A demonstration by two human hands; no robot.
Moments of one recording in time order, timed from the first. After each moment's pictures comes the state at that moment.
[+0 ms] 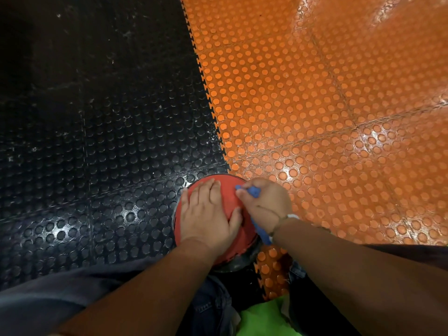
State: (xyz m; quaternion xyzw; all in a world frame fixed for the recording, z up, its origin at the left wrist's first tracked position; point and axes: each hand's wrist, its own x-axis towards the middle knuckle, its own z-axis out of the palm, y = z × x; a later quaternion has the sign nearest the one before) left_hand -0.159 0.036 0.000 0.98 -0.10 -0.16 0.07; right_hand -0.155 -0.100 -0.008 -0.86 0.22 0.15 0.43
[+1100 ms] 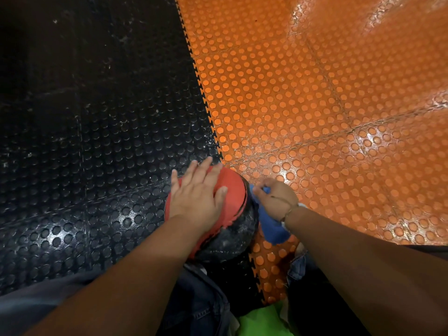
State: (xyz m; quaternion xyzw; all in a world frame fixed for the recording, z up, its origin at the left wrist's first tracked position) left_hand -0.113 0.044 0.002 0.97 -0.12 -0.21 0.07; right_hand -0.140 -0.133 -0.019 -0.85 0.21 0.25 0.42
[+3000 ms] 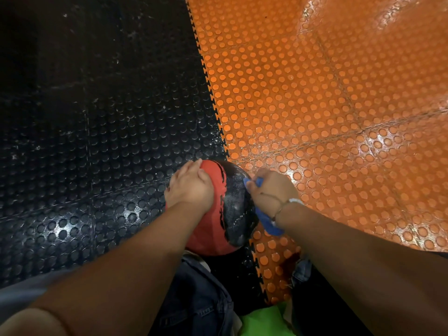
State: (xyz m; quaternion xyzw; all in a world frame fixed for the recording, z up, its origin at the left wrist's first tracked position) left_hand -0.094 0.053 -0.013 0.94 0.13 -0.22 0.20; right_hand -0.126 -0.107 0.005 -0.91 0.15 0.22 0.33
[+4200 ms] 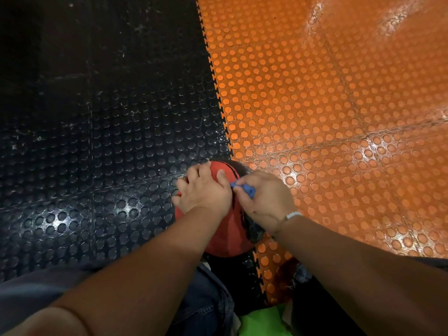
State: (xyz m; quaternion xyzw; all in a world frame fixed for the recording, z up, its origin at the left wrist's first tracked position) left_hand -0.106 0.033 -0.005 0.95 0.18 -0.22 0.15; right_hand -0.136 -0.083 0.005 -0.94 0.03 0.10 0.34
